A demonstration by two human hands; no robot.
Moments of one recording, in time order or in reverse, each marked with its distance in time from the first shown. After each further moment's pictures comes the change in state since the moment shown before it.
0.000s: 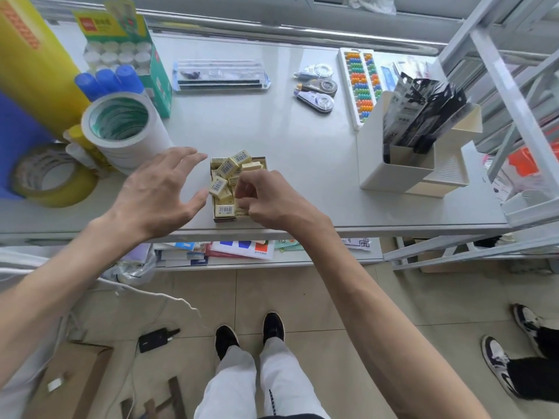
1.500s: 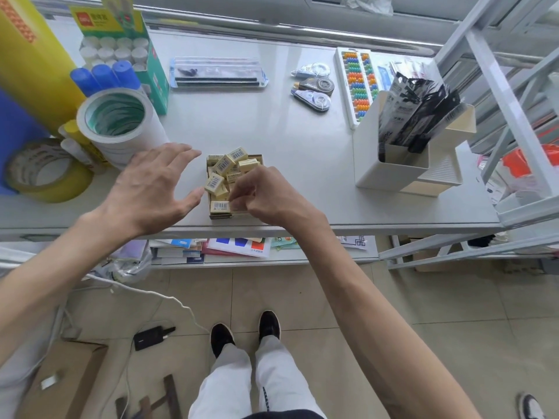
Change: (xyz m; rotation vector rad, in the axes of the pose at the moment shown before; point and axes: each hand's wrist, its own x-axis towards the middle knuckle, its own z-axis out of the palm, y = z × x) left_hand 0.001 -0.005 0.001 0.044 0.008 0.035; right_hand 0.004 0.008 0.002 0.035 0.025 -0.022
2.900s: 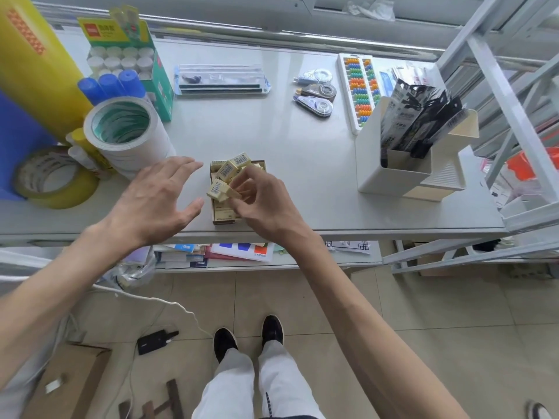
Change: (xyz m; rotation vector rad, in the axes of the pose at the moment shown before) left_hand -0.006 -0.001 0.004 -0.053 -0.015 -0.006; right_hand -0.014 -0.007 0.014 0.244 0.193 -0.070
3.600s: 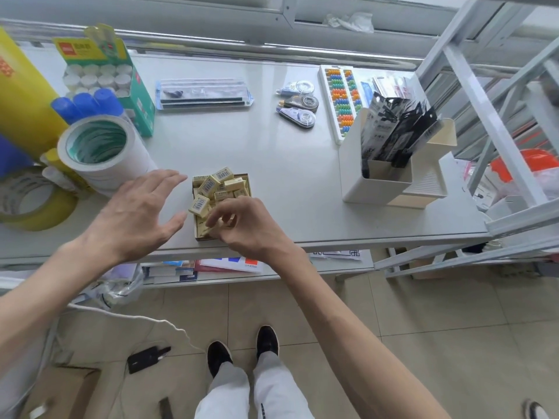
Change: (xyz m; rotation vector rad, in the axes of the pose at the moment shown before) left_hand 0.008 0.000 -0.001 -0.004 -0.018 0.013; right_hand 0.003 0.017 0.006 0.004 -0.078 -0.029
